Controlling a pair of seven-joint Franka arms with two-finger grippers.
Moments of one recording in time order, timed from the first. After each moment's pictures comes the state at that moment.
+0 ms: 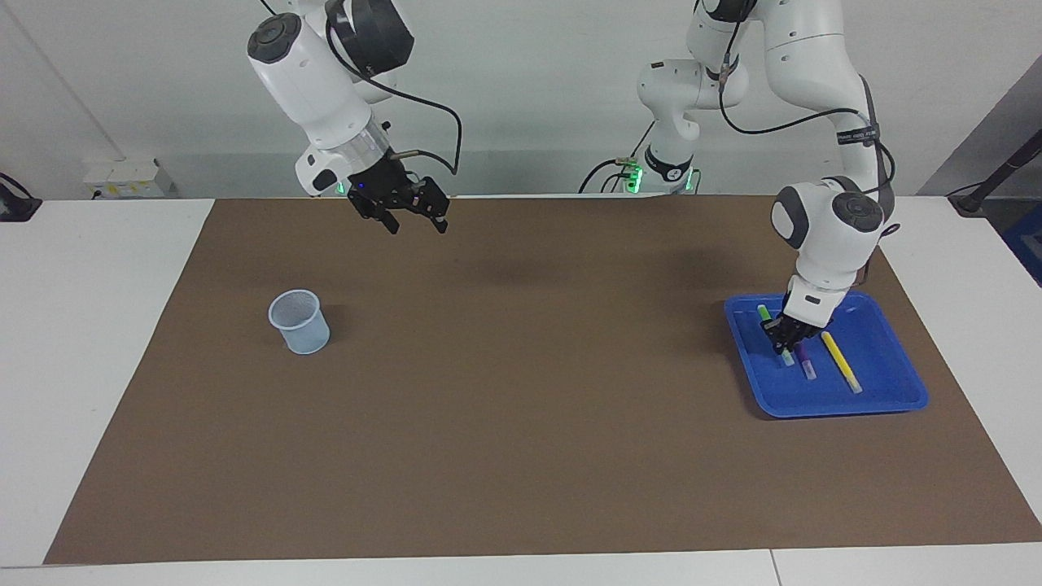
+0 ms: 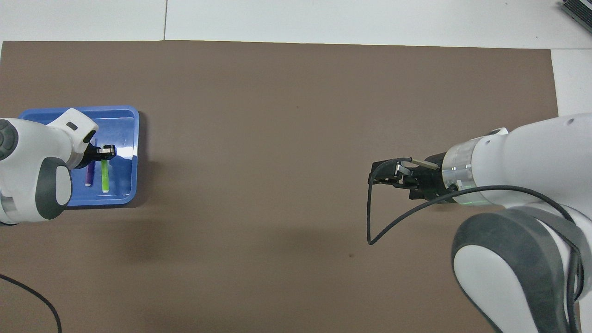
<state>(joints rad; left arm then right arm) -0.08 0.22 0.14 -2.12 0.05 2.47 -0.07 0.25 -0.13 0.03 -1.96 0.34 1.90 0.47</state>
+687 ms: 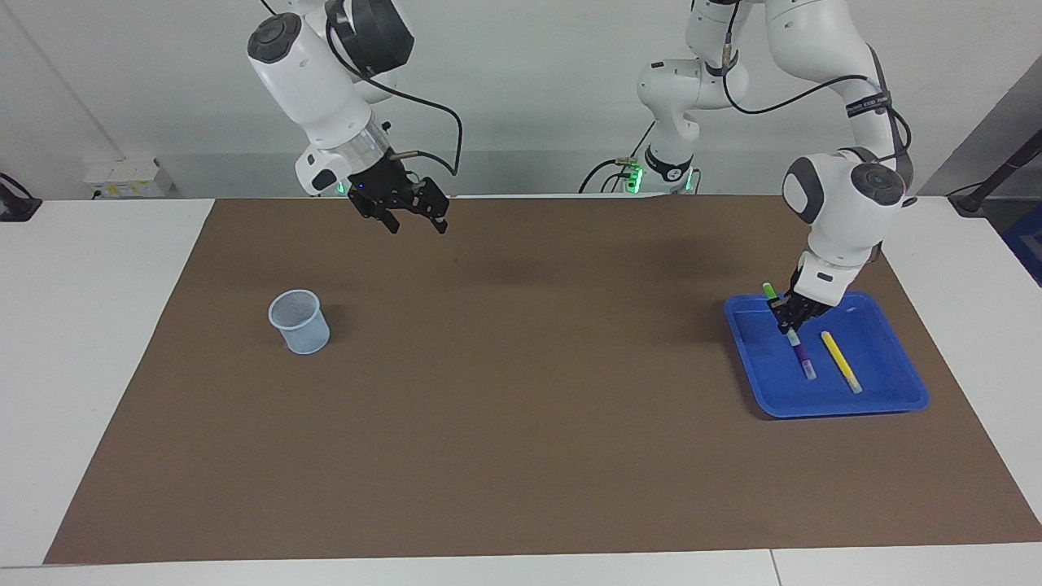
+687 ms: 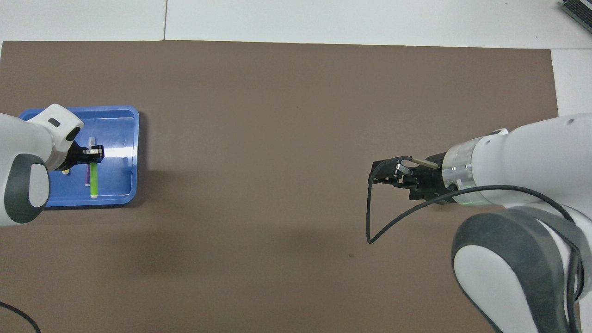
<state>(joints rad) -0.09 0.10 0.14 -2.08 0.05 2.27 -0.07 0.25 -0.13 0.03 -1.96 0.34 1.90 0.49</state>
